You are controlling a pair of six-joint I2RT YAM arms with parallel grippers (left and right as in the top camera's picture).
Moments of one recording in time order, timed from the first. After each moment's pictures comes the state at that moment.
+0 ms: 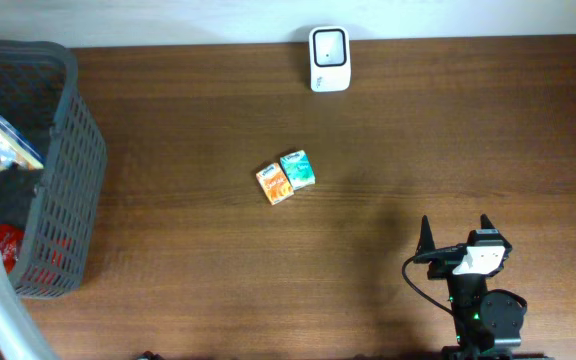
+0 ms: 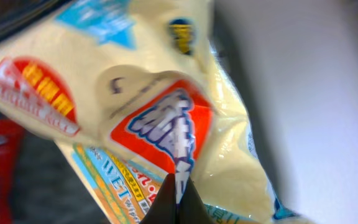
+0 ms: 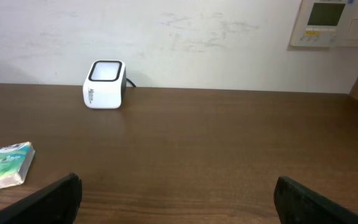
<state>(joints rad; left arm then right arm) 0.66 1.32 1.44 -0.65 0.08 -0.83 -0.02 0.01 0.01 -0.08 0.00 -0.03</state>
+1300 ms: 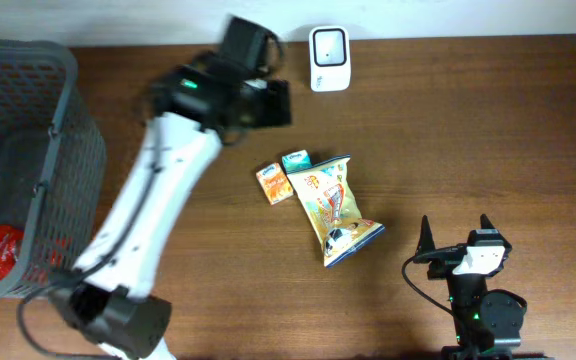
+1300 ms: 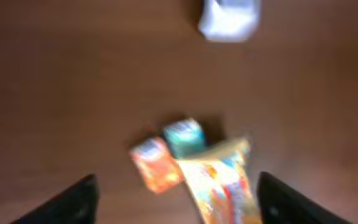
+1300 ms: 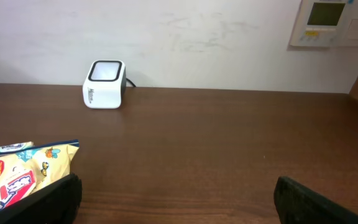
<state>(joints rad) -0.40 1.83 2.02 -1.17 -0.02 -0.43 -0.02 0.01 0.01 -0.08 0.00 -0.03</state>
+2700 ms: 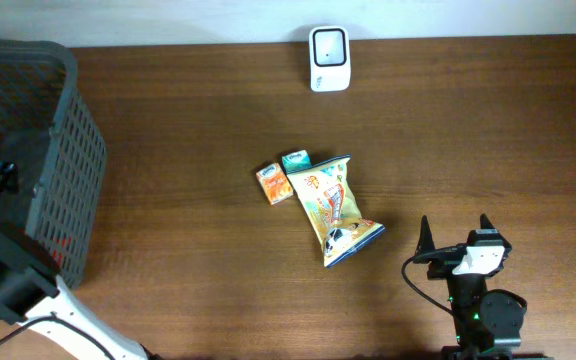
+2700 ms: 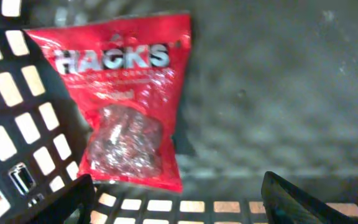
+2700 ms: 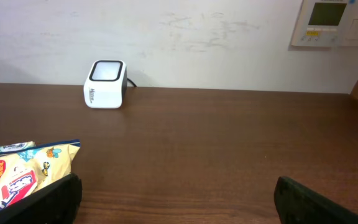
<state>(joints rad) 0.68 2.23 2.20 -1.61 -0.12 -0.69 -0.02 0.01 0.01 -0.08 -0.01 -0.03</state>
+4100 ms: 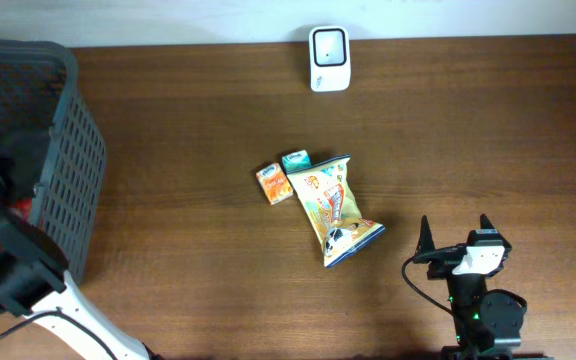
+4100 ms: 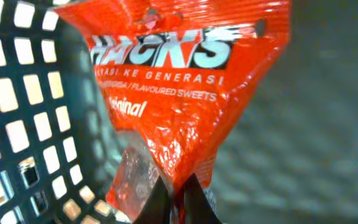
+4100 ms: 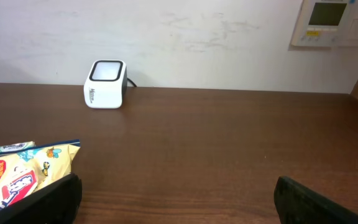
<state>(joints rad) 0.63 2.24 2.25 -1.62 -0.25 -0.82 -0.02 0.01 0.01 -0.08 -0.01 -0.03</state>
